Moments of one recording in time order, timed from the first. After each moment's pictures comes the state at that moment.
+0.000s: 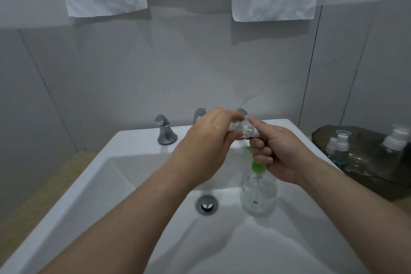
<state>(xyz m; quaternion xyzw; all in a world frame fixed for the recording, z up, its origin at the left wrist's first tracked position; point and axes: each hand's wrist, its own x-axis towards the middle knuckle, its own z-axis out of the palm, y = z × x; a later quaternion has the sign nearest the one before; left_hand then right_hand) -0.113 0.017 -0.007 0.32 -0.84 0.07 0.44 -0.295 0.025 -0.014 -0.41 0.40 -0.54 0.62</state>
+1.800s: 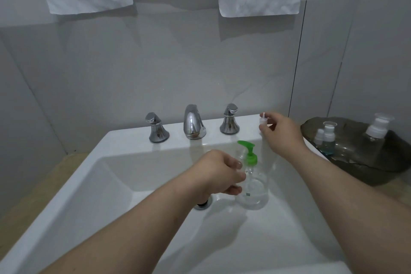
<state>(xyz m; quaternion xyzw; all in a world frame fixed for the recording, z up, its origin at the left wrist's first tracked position) -0.143 0.039 -0.035 0.52 -0.62 -0.53 0.24 -0.355 -0.035 -0.064 -0.57 0.67 -0.47 0.11</state>
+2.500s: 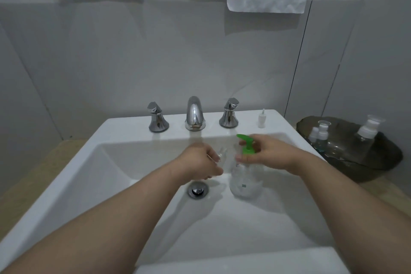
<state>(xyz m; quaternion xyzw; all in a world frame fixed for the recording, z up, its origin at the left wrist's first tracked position) -0.112 0.004 -0.057 0.57 -0.69 -0.40 0.20 -0.333 0.016 -0.055 -0.65 0.63 -0.23 0.35</state>
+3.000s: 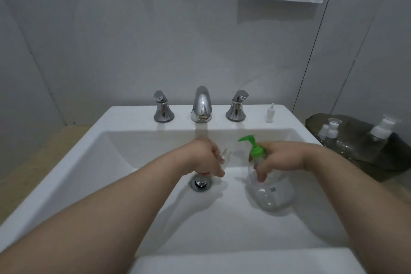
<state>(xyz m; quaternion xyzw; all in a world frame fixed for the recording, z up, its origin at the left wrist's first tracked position) -0.106 -0.009 -0.064 0.57 -0.70 -0.41 0.11 -0.333 0.019 -0.044 -0.70 0.64 -0.05 0.33</state>
